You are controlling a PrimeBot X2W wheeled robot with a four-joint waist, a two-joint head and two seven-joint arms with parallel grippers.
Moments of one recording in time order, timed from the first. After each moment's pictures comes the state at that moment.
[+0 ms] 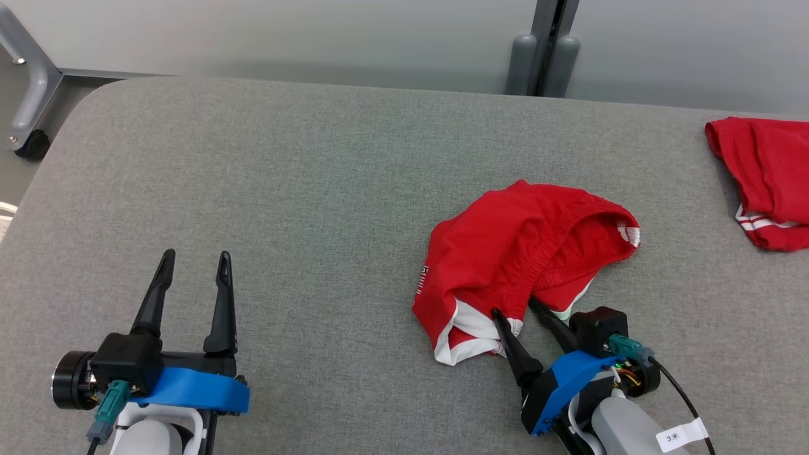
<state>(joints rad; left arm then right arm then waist) -0.12 0.12 -0.03 0.20 -0.12 -0.13 -0.26 -0.42 -0.05 0.37 0.80 0.34 0.13 -0.26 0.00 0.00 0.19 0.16</state>
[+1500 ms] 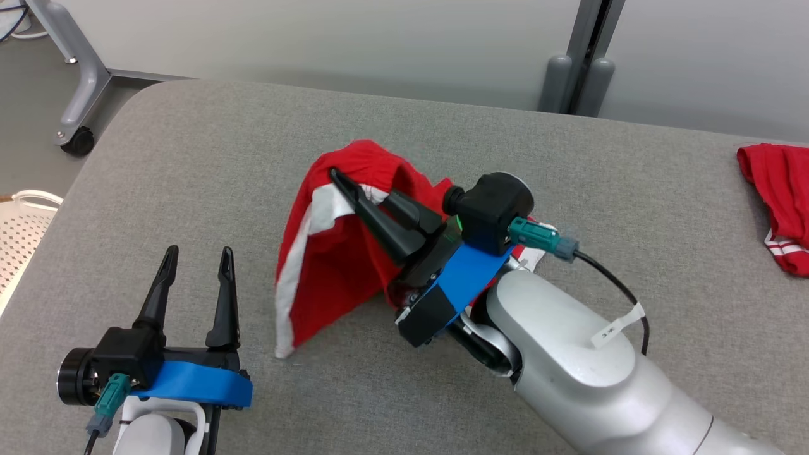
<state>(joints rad) -0.15 0.12 -0.04 0.23 -0.15 -0.13 -0.26 -0.80 -0.05 0.80 0.46 0.56 0.13 -0.26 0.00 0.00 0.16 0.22</state>
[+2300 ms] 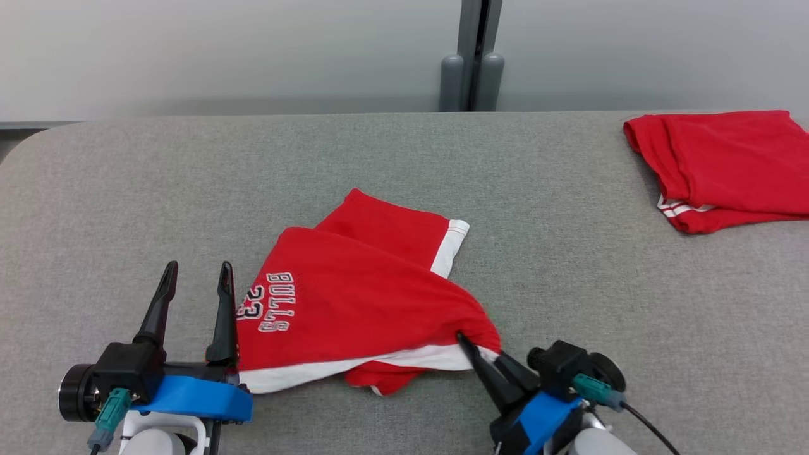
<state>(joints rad) -0.11 0.11 -0.02 0.22 -0.15 -0.13 -0.26 -0.32 -0.10 0.59 0.54 0.32 0.13 -0.26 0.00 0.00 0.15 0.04</state>
